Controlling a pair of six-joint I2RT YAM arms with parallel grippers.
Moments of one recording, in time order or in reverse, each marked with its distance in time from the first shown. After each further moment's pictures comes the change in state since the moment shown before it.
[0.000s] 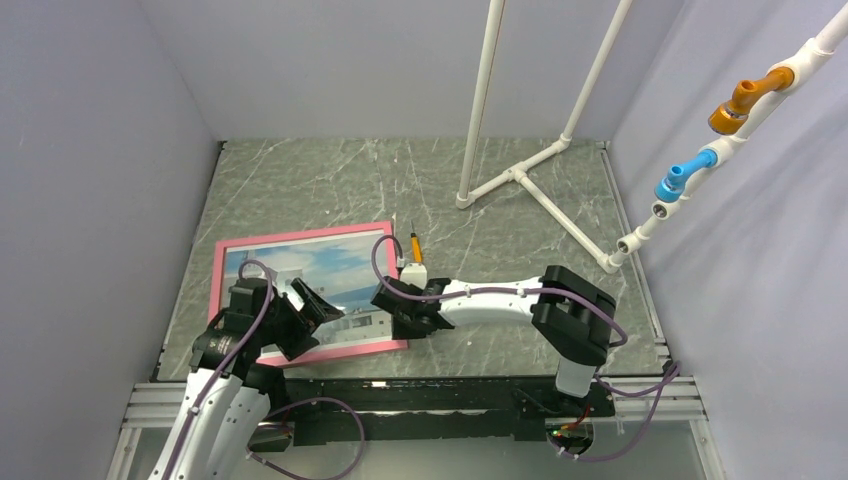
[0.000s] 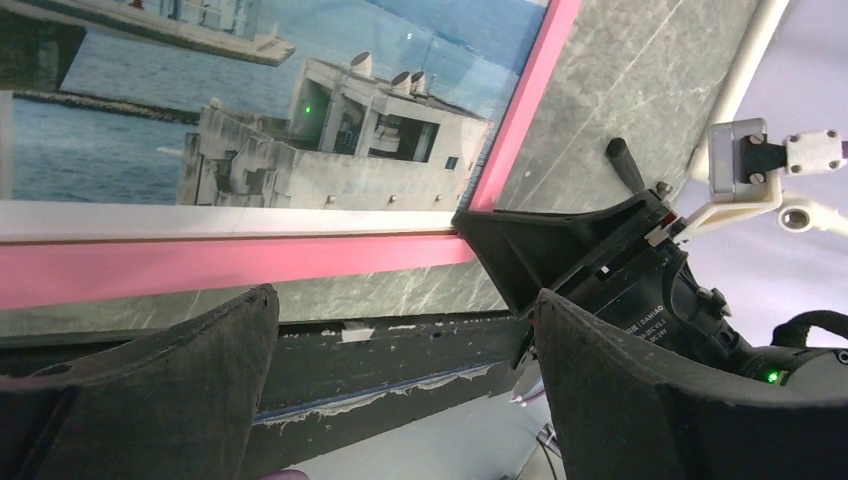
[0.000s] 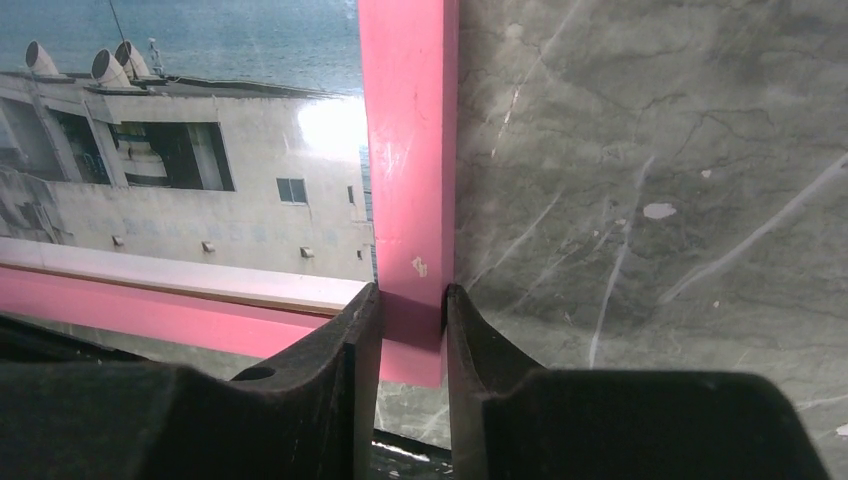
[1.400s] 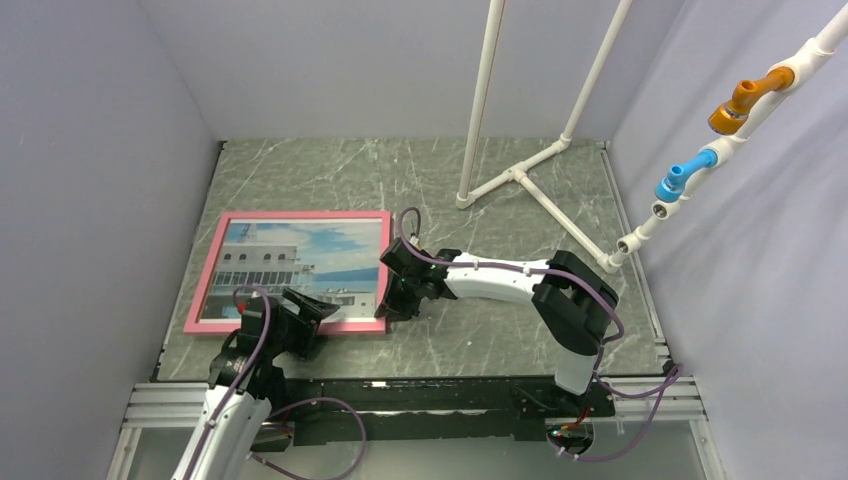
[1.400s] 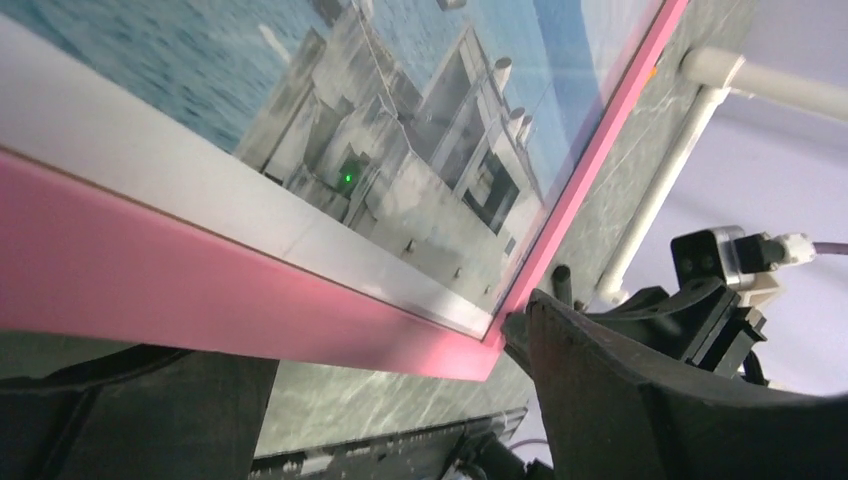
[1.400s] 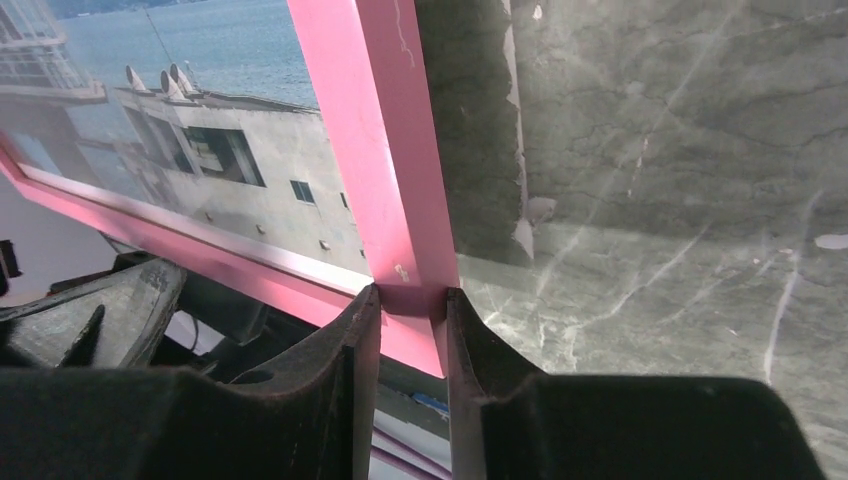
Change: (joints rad) left arm 0.000 -0.171 -0.289 0.230 -0.119 -0.319; right arm -0.178 0.018 0.078 0.061 -0.334 0.241
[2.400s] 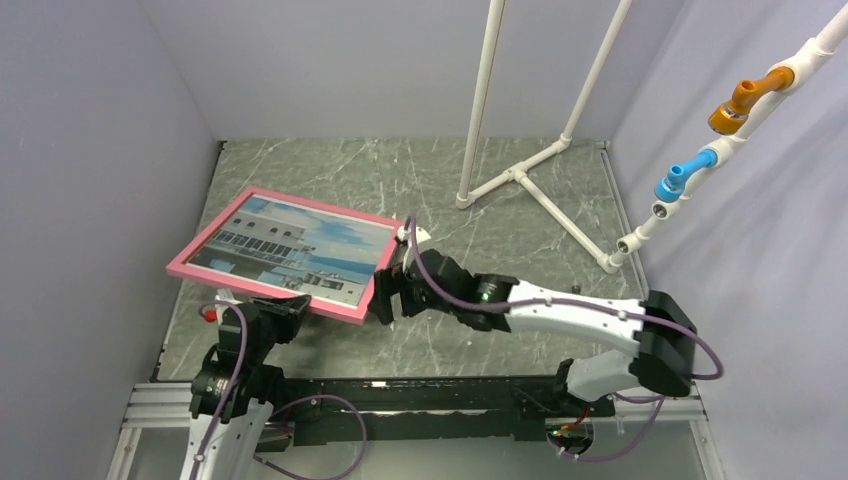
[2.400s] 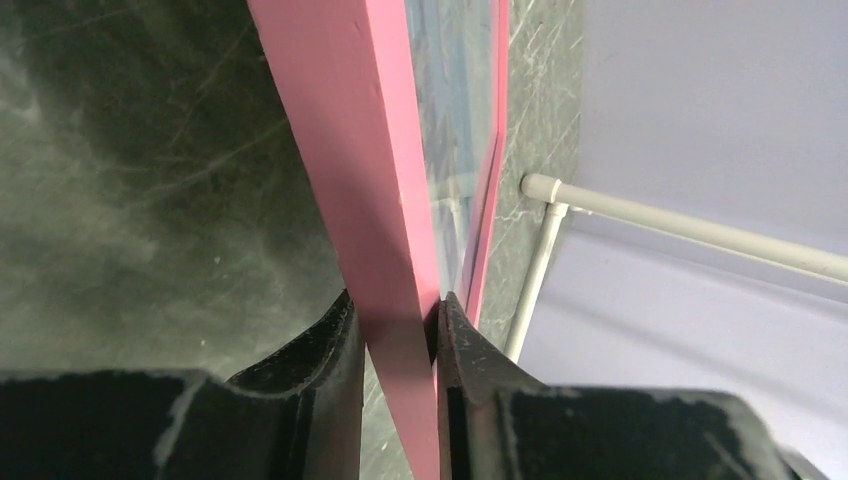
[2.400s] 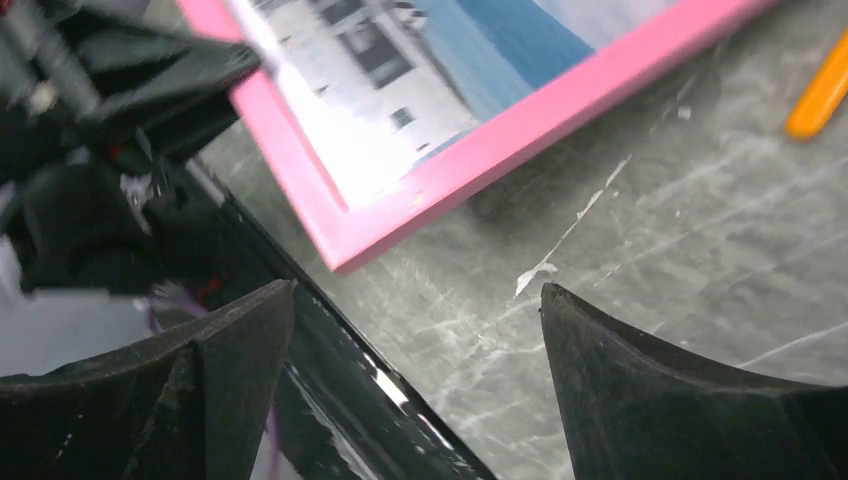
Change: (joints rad) left arm 0.009 -0.235 0.122 -0.105 -0.251 -0.126; right arm 0.097 -0.387 -0.184 0.225 0.196 -0.587
